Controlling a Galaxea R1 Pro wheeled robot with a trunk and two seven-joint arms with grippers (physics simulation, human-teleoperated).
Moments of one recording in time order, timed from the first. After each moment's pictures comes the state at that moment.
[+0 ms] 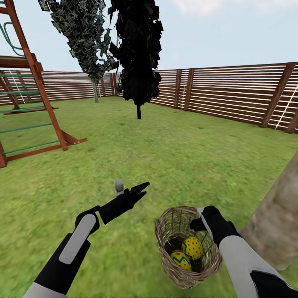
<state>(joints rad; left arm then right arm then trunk) -0.46 0.03 -0.25 -1.41 1.26 0.66 -0.30 -0.80 0.02 -0.17 -0.54 0.37 0.80 0.12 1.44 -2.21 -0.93</state>
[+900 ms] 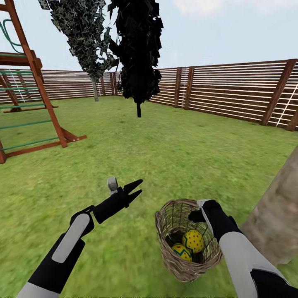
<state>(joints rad) -0.46 0.08 -0.24 -1.40 1.35 0.66 -0.32 -0.82 0.02 -0.17 -0.61 0.37 0.78 0.15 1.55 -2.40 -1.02</state>
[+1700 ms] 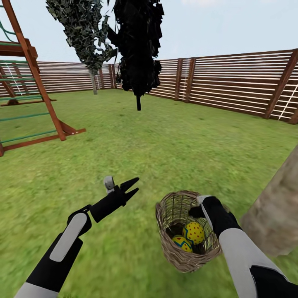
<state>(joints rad) -0.46 0.08 -0.20 -1.40 1.36 0.66 -0.32 -0.84 0.02 -0.17 -0.62 0.37 0.78 0.15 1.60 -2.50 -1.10</state>
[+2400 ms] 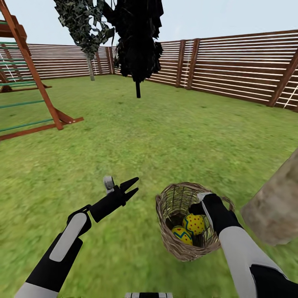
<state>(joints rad) -0.46 0.08 -0.20 -1.40 1.36 0.66 -0.32 -0.85 0.02 -0.17 -0.65 0.37 0.80 0.14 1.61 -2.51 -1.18</state>
